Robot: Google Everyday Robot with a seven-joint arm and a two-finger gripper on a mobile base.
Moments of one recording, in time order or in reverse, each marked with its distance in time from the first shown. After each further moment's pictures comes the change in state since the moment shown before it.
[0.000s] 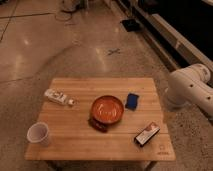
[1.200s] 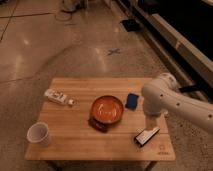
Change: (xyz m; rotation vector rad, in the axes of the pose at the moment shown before) arm -0.104 0.017 0.070 -0.065 0.031 -0.006
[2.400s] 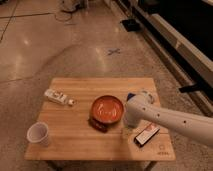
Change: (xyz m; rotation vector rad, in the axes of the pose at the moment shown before) arm -0.081 0.028 0.079 -0.022 -0.194 0.125
